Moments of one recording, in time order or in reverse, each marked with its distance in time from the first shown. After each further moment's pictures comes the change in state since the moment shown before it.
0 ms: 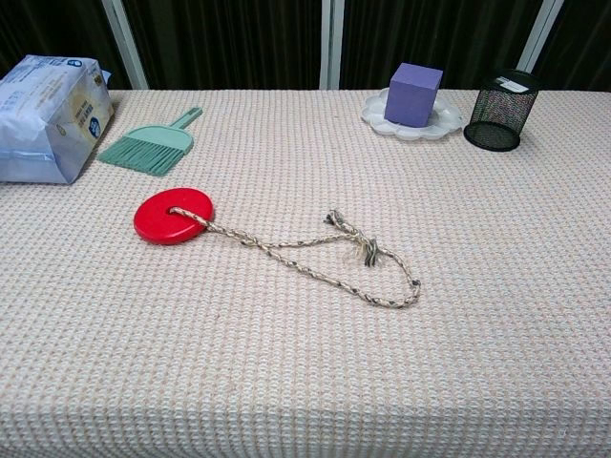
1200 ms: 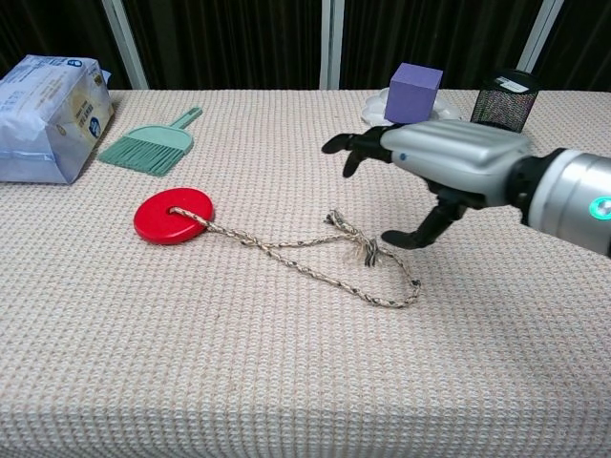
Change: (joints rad) left arm 0.034 -0.017 0.020 0.069 -0.015 0.015 -0.080; right arm 0.573 -0.415 0.137 -0.018 0.193 -0.620 -0.310
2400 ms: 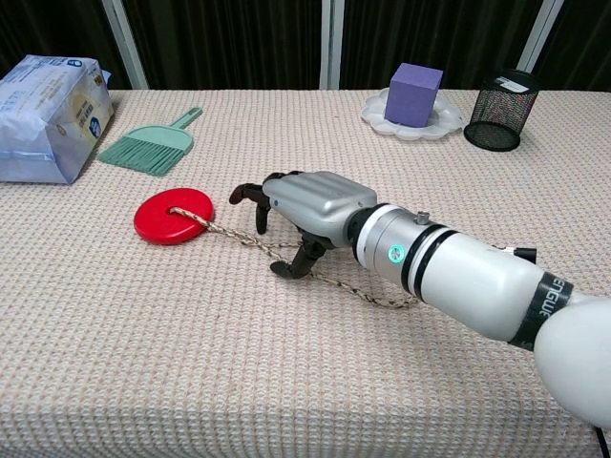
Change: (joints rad) left arm 0.026 -0.010 0.006 0.066 -0.018 -0.010 -0.071; right arm 0.190 -0.399 0.007 0.404 0.113 -0.006 0.070
